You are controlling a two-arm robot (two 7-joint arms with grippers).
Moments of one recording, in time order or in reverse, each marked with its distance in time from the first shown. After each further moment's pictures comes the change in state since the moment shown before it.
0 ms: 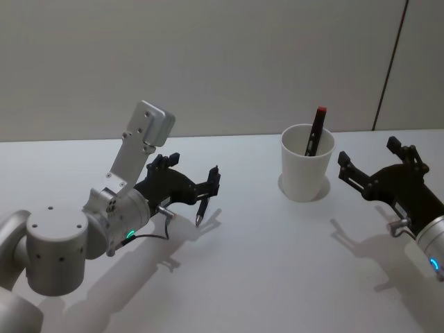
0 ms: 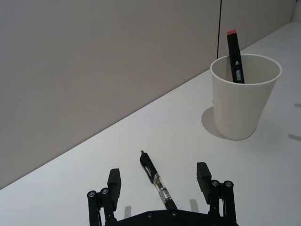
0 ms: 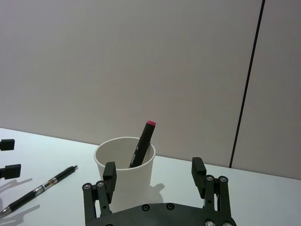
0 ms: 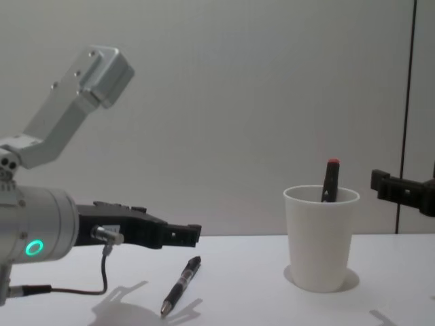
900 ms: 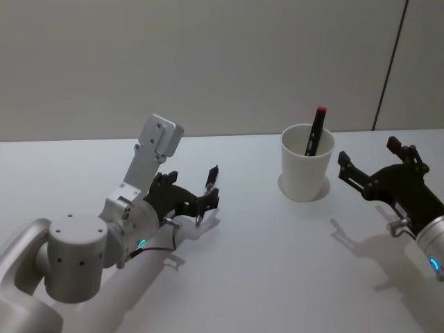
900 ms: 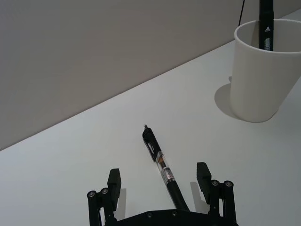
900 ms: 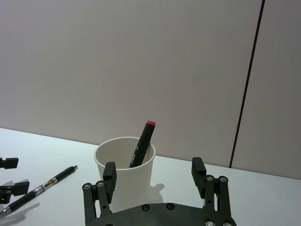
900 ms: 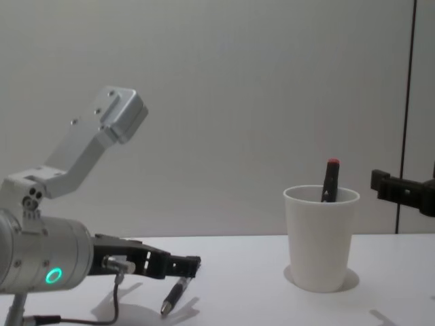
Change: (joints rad) left arm -0.007 -0.050 0.021 0.052 0.000 0.077 0.089; right arm 0.000 0.000 0.000 0.000 0.000 0.000 0.000
